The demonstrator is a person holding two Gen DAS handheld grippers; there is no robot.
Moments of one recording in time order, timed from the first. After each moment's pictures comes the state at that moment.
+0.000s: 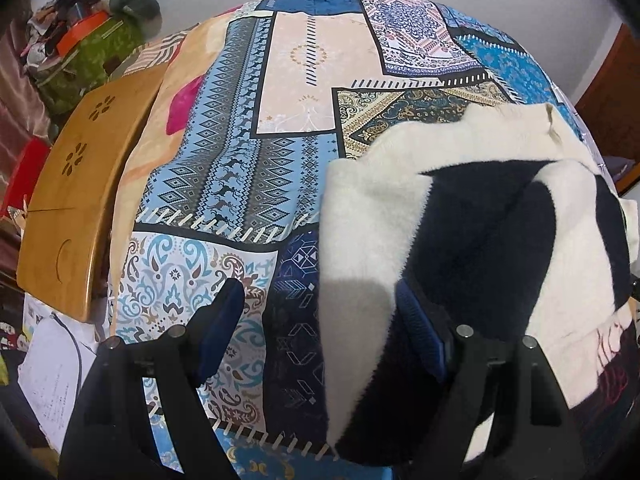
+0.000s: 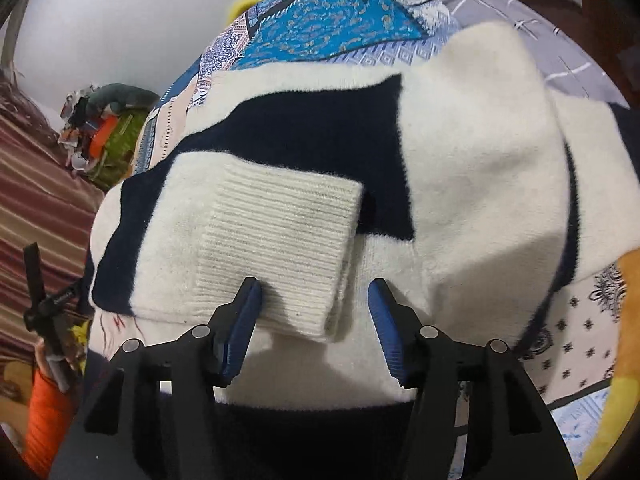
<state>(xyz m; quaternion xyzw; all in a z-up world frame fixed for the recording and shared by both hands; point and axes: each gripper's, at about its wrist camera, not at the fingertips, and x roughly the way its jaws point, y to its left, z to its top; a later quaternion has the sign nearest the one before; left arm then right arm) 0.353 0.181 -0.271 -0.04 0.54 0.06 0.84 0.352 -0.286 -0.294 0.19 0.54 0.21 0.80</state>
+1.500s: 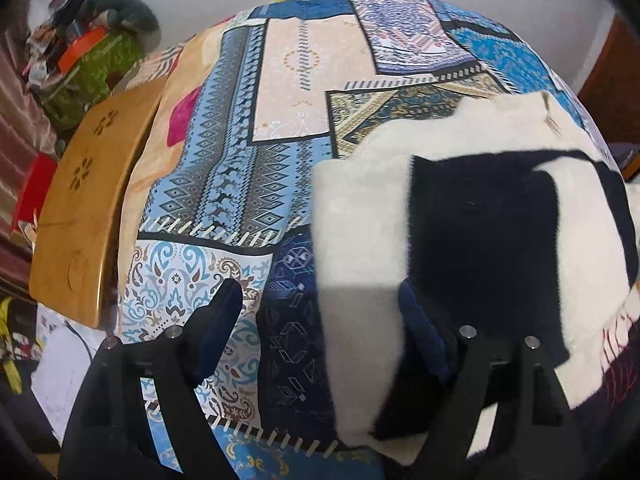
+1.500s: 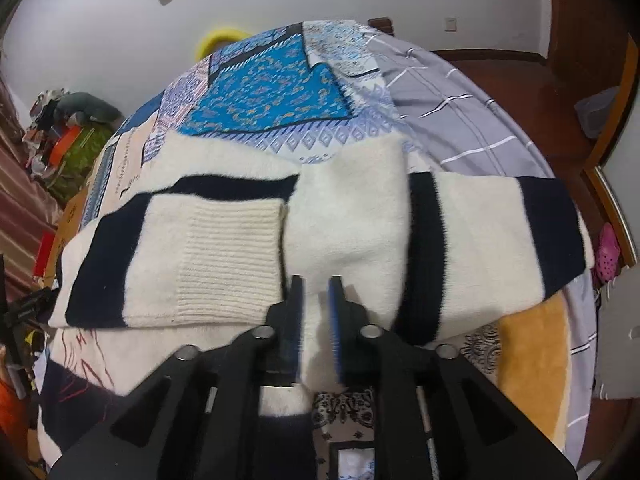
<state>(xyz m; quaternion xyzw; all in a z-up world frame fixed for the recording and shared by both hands) 0.353 0.162 -0.265 -0.01 0.53 0.06 0.84 0.355 -0.338 -0.254 0.11 0.49 0.12 0.86</state>
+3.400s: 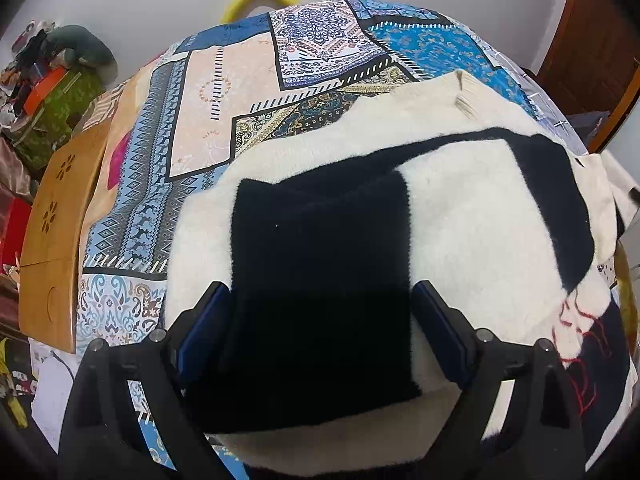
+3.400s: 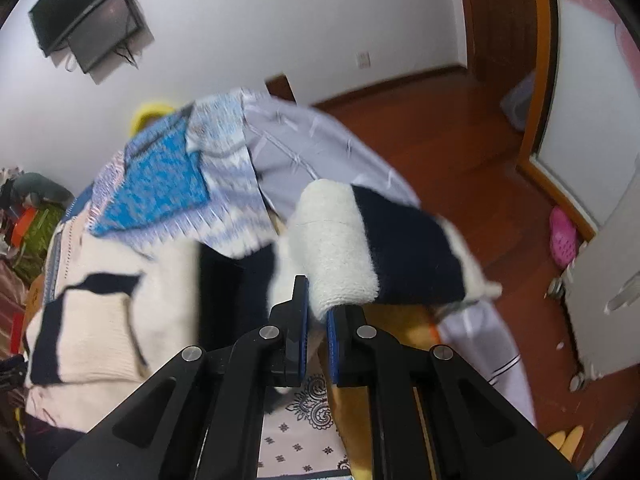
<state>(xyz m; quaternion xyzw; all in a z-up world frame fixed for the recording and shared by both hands) 0.365 0.077 -0.254 0.02 0.52 0.00 0.85 0.347 -0.458 -0.240 0.16 0.40 0.00 0.90</state>
